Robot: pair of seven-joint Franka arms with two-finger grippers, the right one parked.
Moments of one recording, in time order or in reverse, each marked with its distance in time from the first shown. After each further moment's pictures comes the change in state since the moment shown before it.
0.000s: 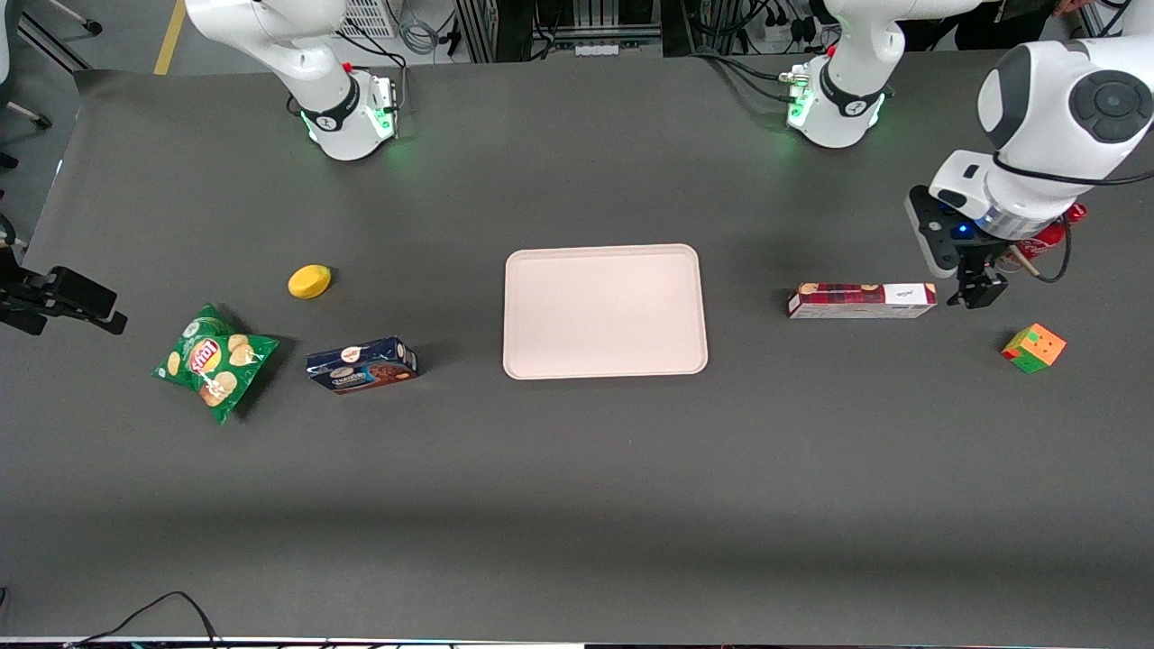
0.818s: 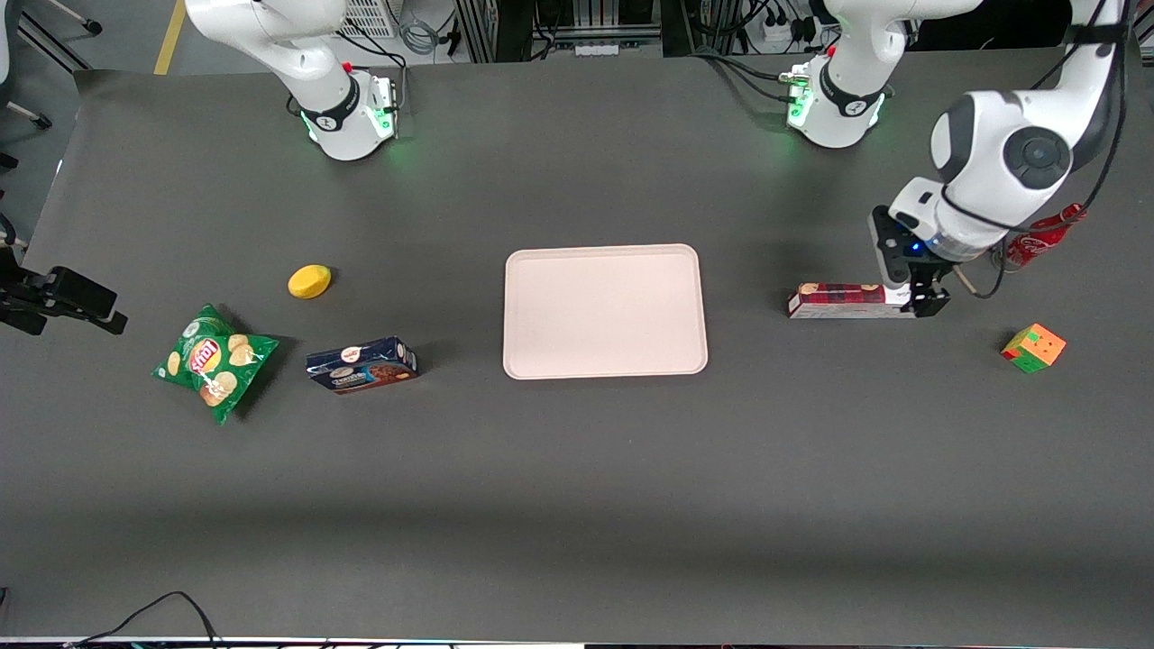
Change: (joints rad) arm -0.006 0.127 -0.005 -0.144 -0.052 0.237 0.056
